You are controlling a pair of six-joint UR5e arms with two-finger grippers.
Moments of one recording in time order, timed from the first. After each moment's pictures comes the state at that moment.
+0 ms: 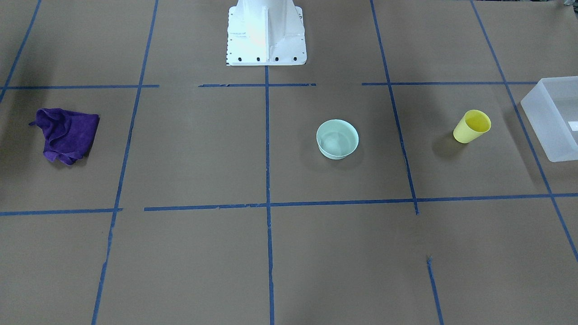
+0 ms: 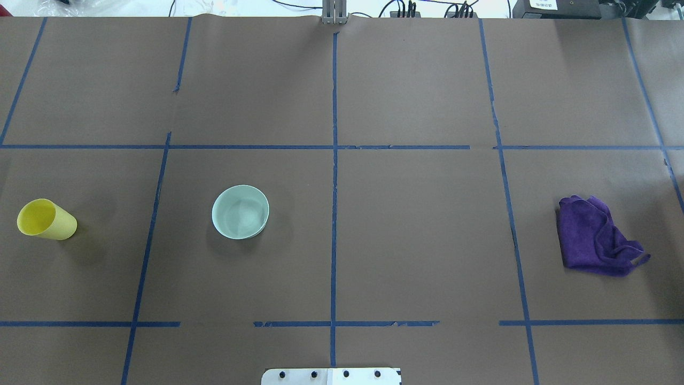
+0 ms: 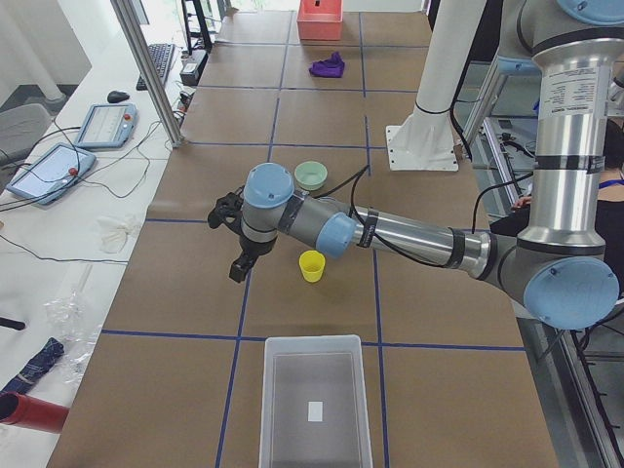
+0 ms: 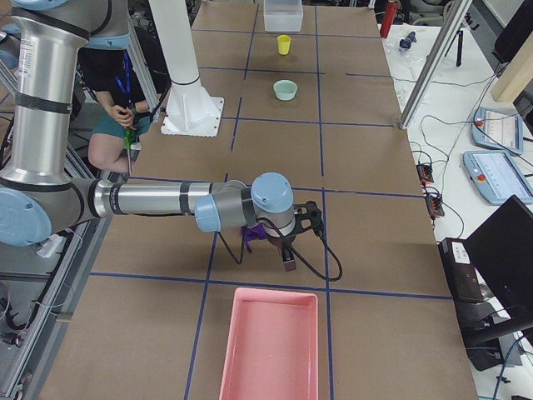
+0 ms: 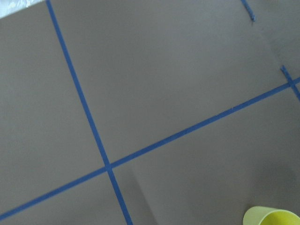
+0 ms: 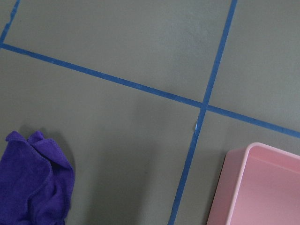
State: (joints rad) left arm -1.51 -1.55 -1.79 -1.93 -2.38 0.10; right arm 1.55 -1.76 1.82 -1.36 2.39 -0.09
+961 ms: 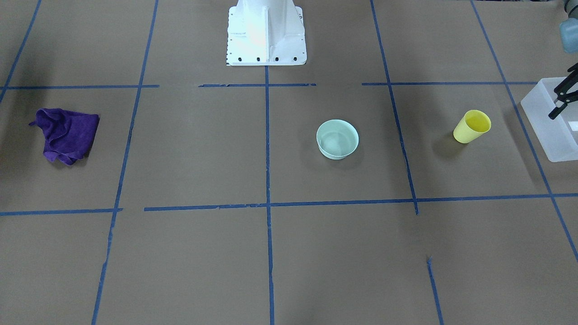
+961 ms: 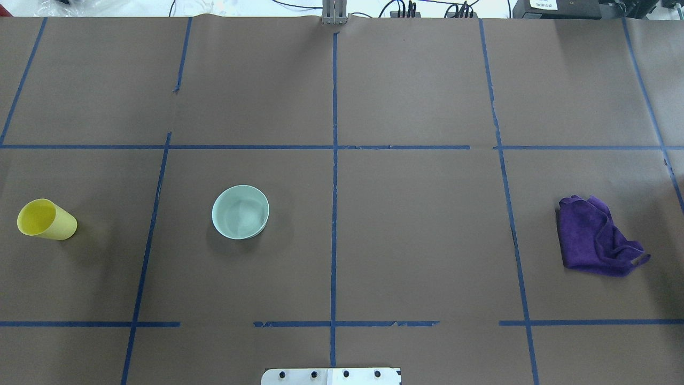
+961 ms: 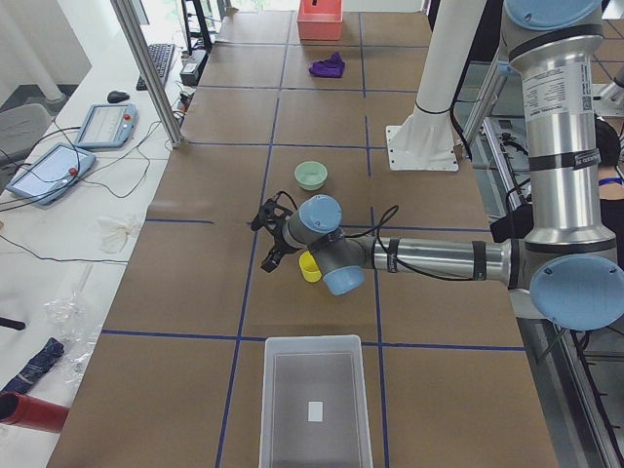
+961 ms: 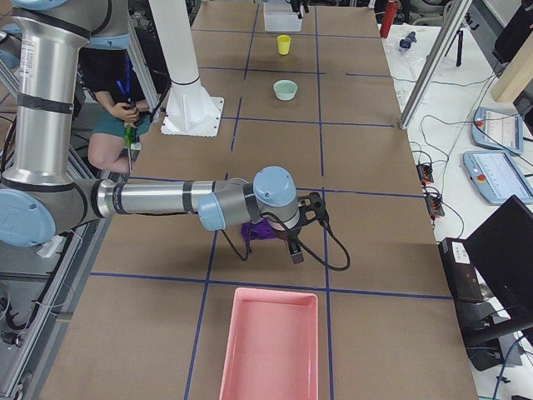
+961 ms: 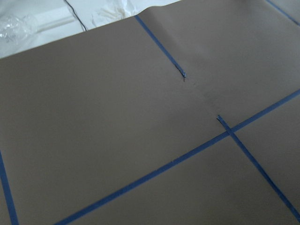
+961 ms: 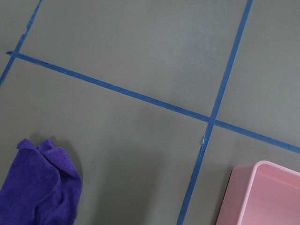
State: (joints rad) left arm -1.13 -1.37 -1.70 -2.67 -2.12 -0.61; right arm 1.55 -1.75 1.82 -1.33 2.41 -0.09
